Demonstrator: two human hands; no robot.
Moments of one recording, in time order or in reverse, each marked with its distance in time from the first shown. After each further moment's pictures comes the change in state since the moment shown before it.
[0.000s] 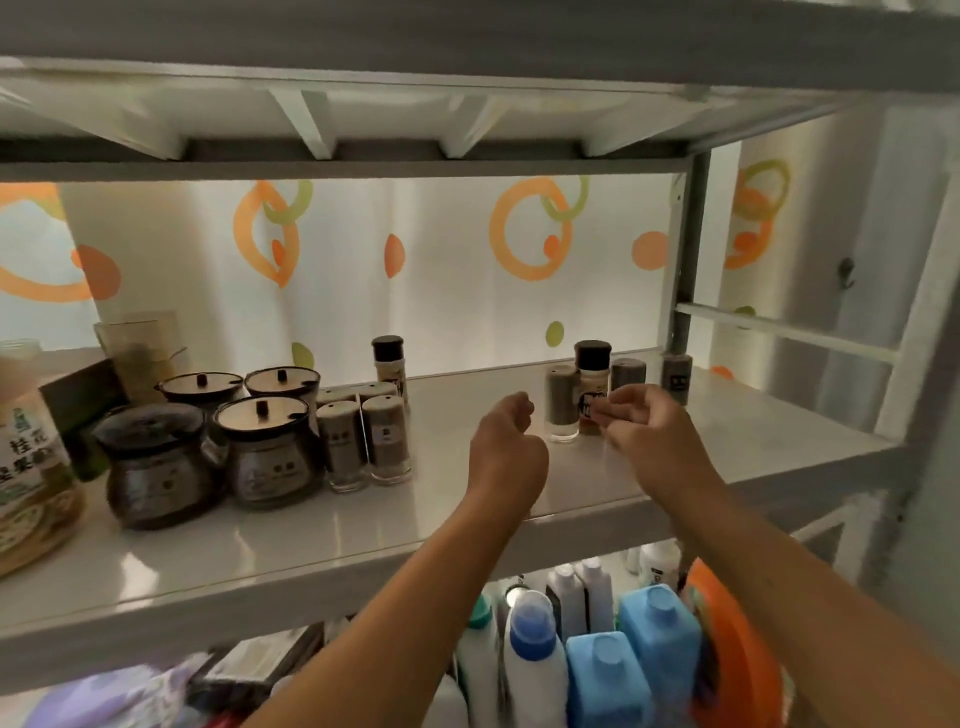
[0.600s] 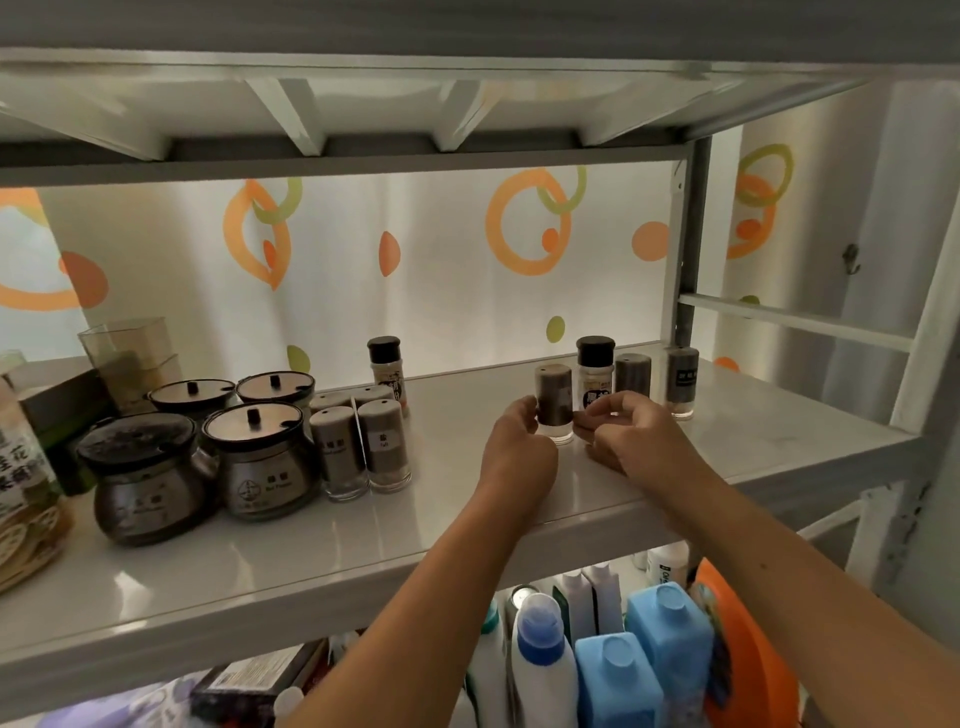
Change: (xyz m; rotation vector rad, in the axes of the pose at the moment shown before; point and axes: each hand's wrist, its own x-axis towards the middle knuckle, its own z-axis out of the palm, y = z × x) left_hand 0.015 -0.005 0.010 -0.031 -0.089 -0.118; right_hand 0.012 0.008 0.009 -0.074 -0.112 0.106
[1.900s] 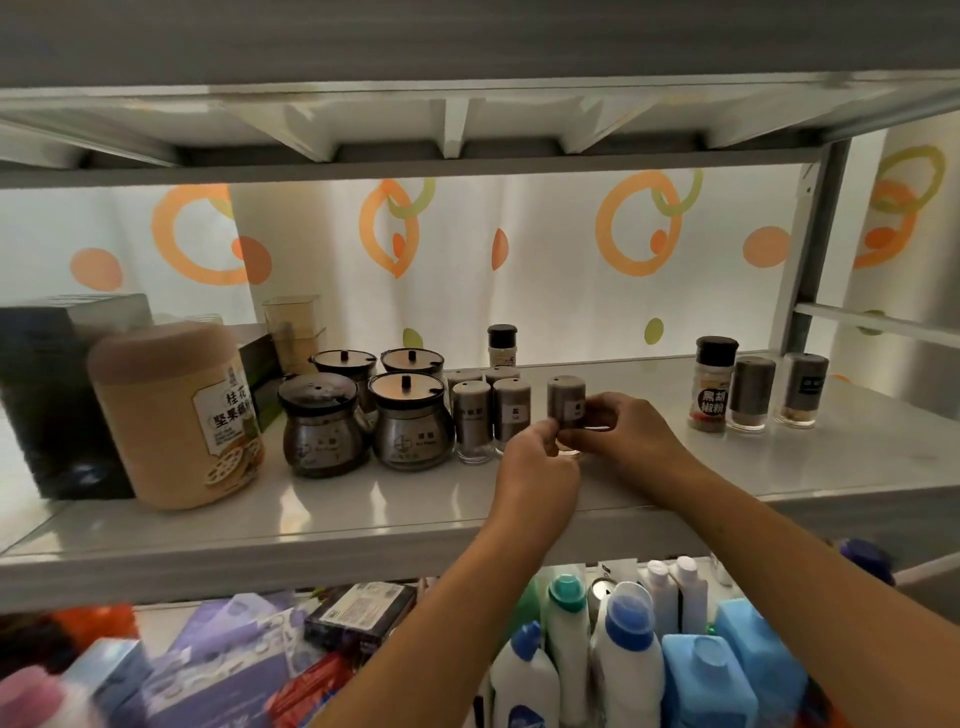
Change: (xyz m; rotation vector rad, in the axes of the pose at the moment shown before) left_hand -0.071 -0.017 -0.092 -0.033 0.093 0.026; right_hand -0.010 -0.028 0.100 -0.305 -0.203 -0.289
